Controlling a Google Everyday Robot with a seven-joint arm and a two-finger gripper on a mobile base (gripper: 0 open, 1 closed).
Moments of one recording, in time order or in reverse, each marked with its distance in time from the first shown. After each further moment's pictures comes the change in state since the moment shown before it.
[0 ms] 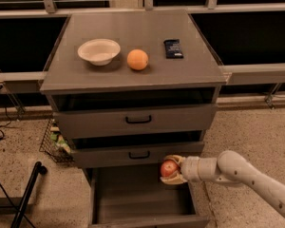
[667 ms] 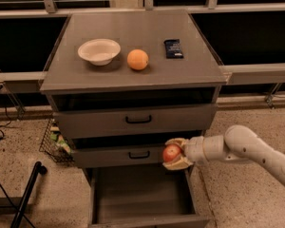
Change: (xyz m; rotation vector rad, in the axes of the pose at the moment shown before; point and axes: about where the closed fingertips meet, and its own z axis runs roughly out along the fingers) arm -0.081 -0.023 -0.051 -0.053 0.036 -0.021
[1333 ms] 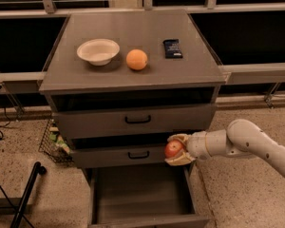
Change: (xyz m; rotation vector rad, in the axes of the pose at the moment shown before) arm -0.010 -0.008 -0.014 0.011 0.029 0.006
